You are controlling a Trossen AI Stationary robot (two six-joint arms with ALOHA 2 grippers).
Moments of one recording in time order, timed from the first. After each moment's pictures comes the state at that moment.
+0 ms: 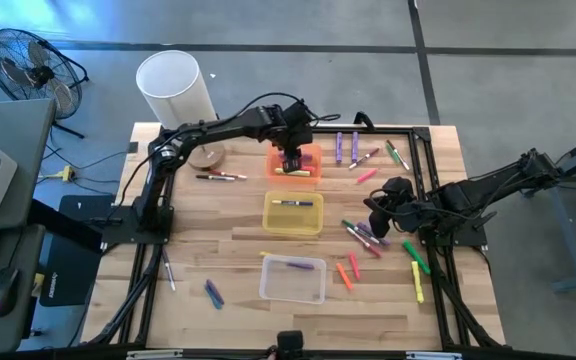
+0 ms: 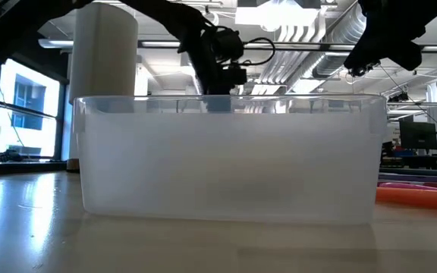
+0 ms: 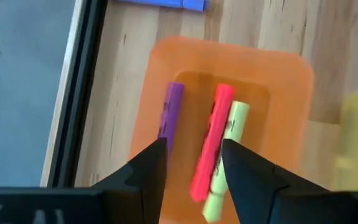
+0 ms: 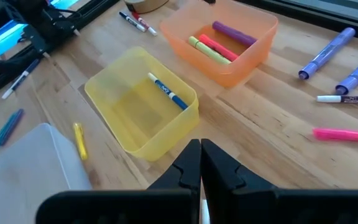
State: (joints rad) left arm 0.44 2.07 1.88 -0.85 -0.01 0.32; right arm 0.35 0.88 0.73 -0.67 0.65 0.99
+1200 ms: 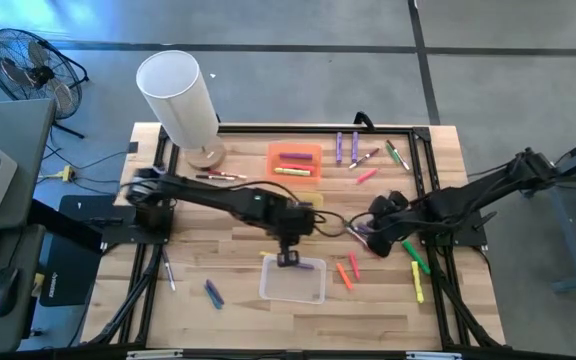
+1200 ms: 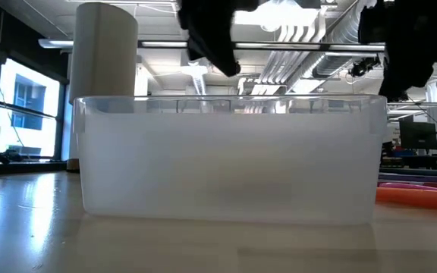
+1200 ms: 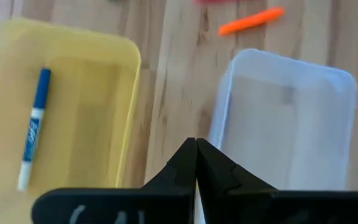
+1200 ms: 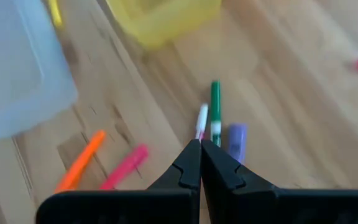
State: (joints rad) left arm -0.16 1.87 1.68 -0.86 -0.04 -0.29; right arm 0.35 1.05 0.73 -0.79 0.31 0.88
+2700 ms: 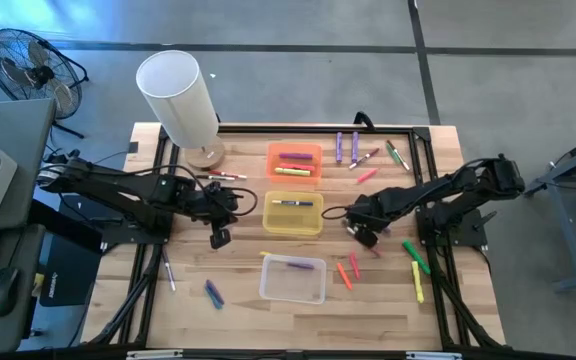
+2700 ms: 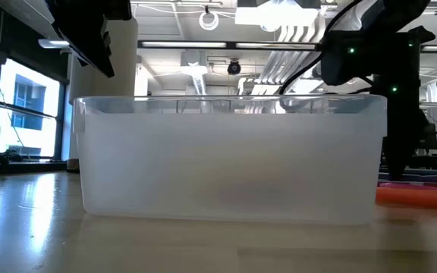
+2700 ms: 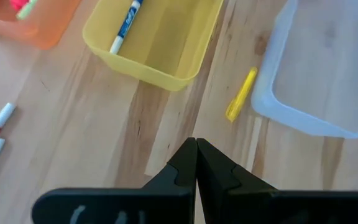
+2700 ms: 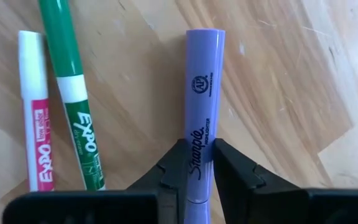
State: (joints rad) left arm -0.16 1.09 0.92 -0.76 -0.15 -0.42; right arm 0.04 1.51 0.68 -0.81 0.16 0.70
